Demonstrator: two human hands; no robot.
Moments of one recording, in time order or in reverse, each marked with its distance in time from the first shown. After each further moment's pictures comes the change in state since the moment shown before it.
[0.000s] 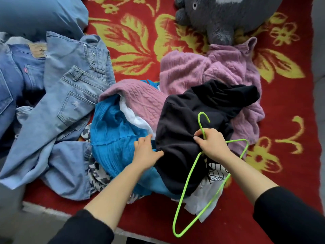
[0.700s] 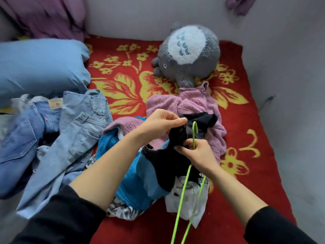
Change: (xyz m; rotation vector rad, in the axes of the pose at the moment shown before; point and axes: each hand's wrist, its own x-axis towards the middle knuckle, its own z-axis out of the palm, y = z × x) left_hand -0.119 0.184 -0.161 -0.534 -0.355 0.560; right_hand -0.131 -0.063 -0.075 0.596 0.175 -0.190
